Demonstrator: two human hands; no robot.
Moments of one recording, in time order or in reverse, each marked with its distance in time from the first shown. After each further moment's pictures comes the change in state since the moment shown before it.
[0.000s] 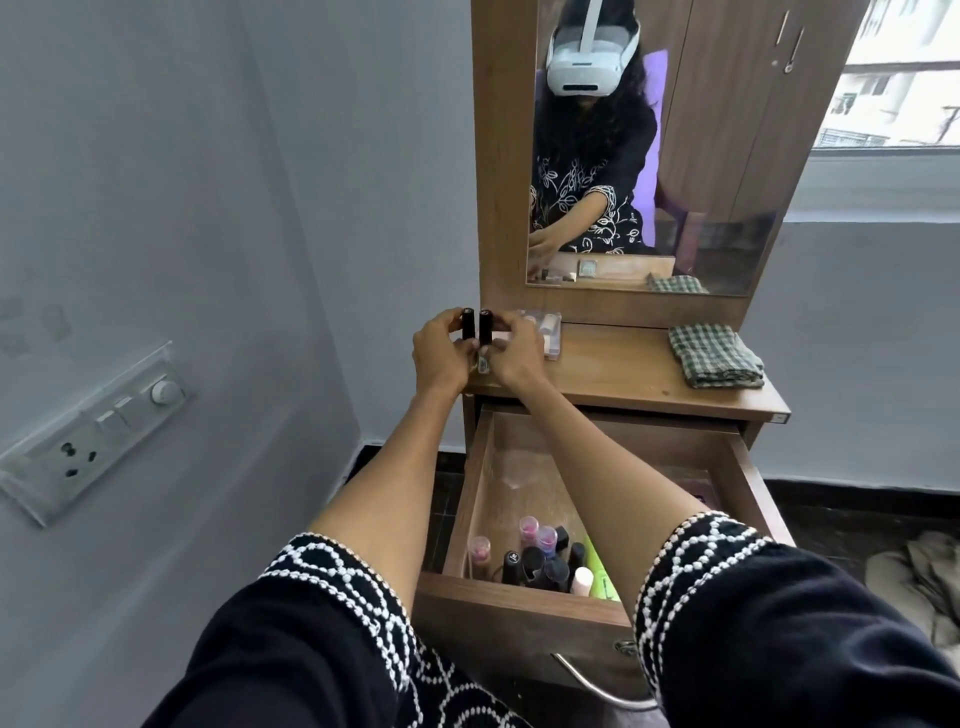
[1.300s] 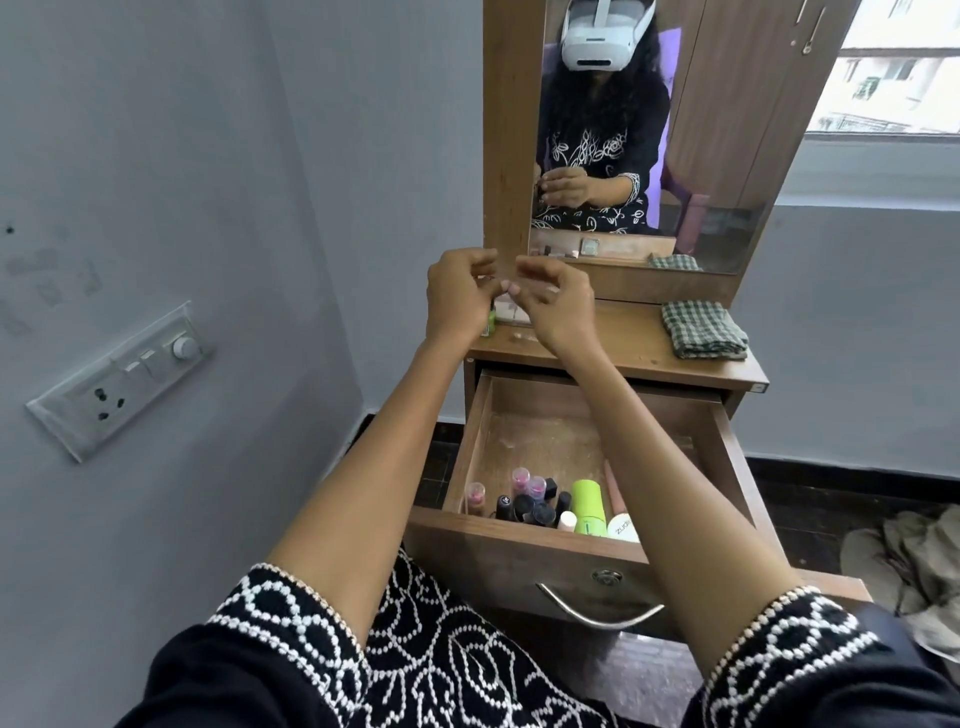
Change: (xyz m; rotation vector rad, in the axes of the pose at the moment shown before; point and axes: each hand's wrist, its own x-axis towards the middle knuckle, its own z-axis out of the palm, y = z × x) left_hand -0.031 0.059 -0.032 -0.072 -0.032 0.137; right_hand -0.041 -0.035 -0.059 0.162 0.048 -0.113
